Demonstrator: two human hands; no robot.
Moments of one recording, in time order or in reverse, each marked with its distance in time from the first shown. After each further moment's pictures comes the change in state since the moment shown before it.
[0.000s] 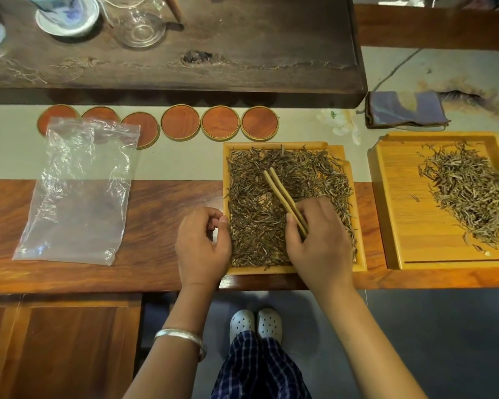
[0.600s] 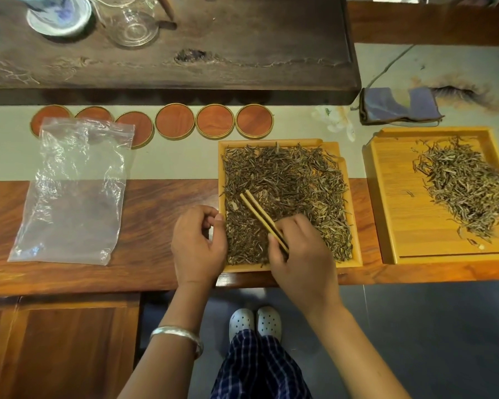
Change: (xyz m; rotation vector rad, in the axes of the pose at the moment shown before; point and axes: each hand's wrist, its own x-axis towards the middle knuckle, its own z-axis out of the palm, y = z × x) left_hand 0.000 0.000 0.000 0.021 0.005 0.002; right_hand -0.026 -0.009 0.003 -0.015 -0.077 -0.101
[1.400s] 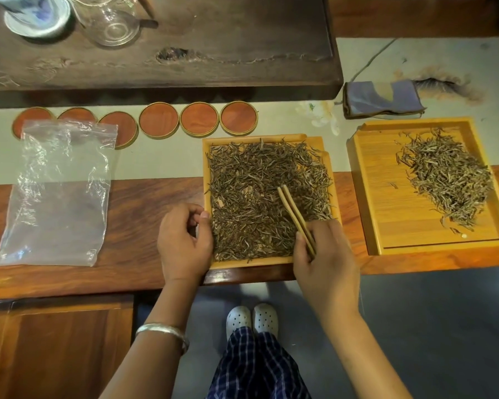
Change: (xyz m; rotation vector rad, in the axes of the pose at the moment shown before) left_hand 0.000 -0.002 0.002 0.039 -0.010 -0.016; right_hand -0.022 0.029 -0.025 -0.036 0.131 0.222
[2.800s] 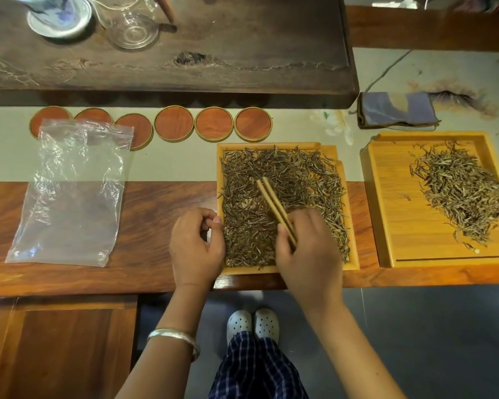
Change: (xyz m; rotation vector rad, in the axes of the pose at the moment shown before) left_hand 0.000 0.005 -0.003 -0.030 0.010 0.010; right_hand 0.020 -0.034 0.022 0.005 -0.025 -0.114
